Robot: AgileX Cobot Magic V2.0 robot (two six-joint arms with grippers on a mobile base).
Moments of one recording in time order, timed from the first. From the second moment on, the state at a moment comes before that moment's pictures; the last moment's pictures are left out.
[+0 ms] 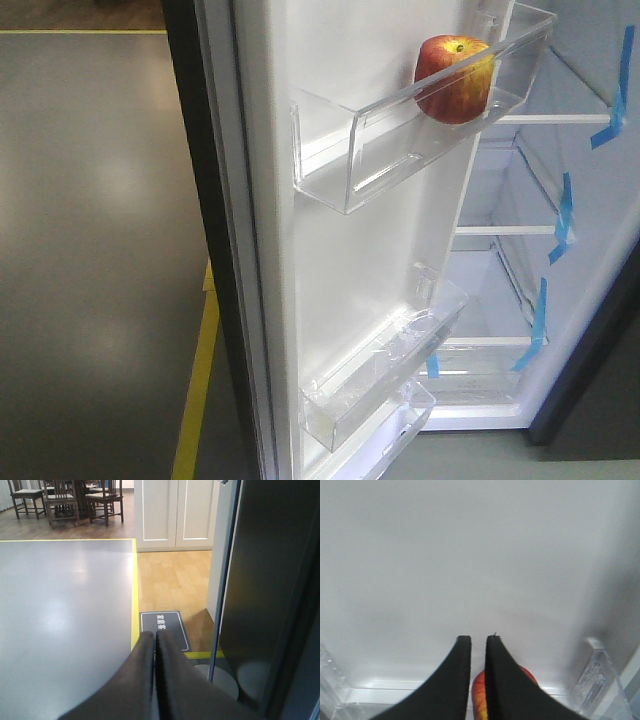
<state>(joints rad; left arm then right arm) -0.06 -0.01 0.03 0.13 0.24 -0.19 -0.03 1.49 -1.91 0.84 1.10 -0.75</state>
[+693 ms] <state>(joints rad) -0.06 -0.01 0.03 0.13 0.11 -0.29 -0.03 0.75 -0.98 0.79 0.85 -0.81</state>
